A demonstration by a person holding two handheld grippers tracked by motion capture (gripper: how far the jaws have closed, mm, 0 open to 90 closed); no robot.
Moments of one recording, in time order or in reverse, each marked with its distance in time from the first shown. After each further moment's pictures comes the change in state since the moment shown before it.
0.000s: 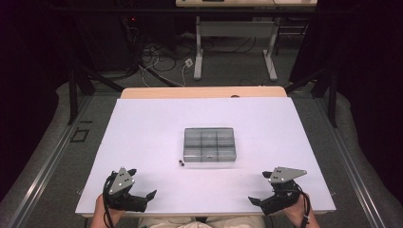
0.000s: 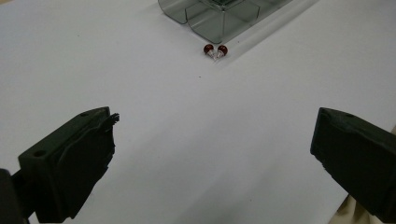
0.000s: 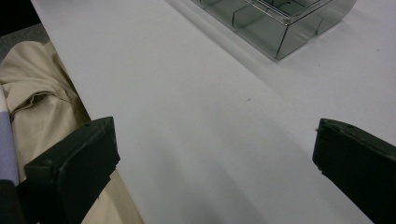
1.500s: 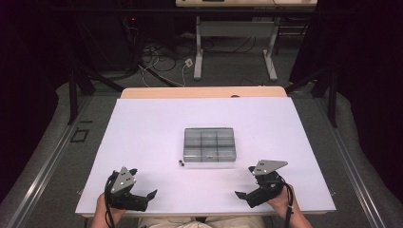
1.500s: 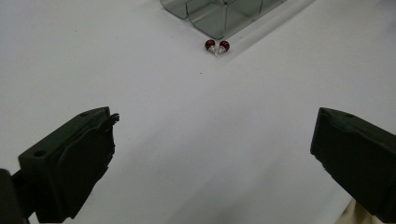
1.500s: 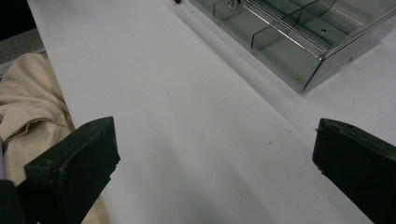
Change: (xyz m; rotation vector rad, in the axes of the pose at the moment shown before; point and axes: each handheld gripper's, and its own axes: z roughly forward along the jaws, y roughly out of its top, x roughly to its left) left arm 0.002 0.000 0.005 0.016 0.001 0.002; right arm 0.002 0.026 0.036 0.021 0.043 -0.016
